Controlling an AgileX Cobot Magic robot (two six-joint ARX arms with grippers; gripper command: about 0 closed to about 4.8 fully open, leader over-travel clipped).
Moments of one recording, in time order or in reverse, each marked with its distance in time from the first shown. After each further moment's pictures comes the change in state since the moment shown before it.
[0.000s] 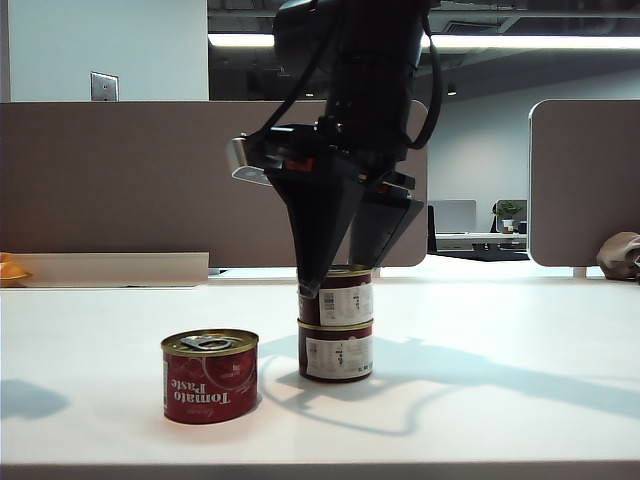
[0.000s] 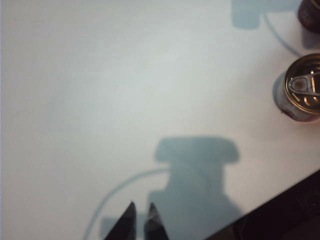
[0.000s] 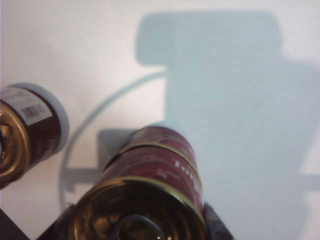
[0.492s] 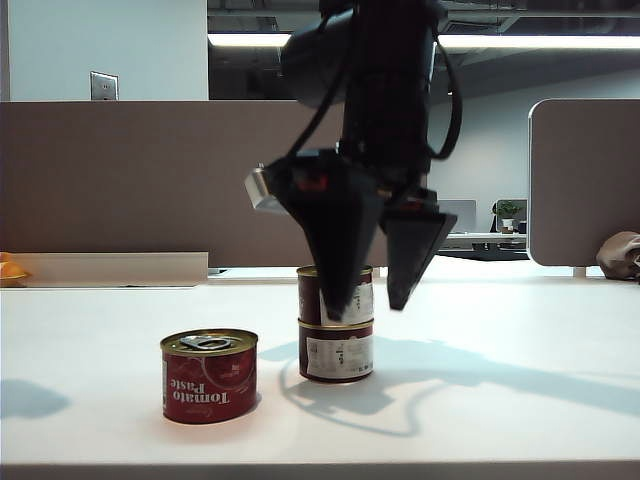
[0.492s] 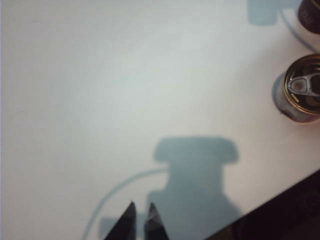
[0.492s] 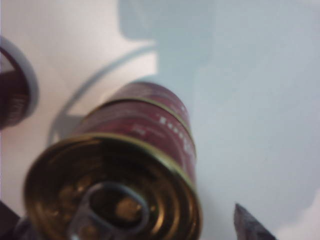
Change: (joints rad) left arm 0.000 0.000 0.000 0.002 0.008 0.000; right arm -0.005 0.019 -0.001 -0.085 0.017 0.002
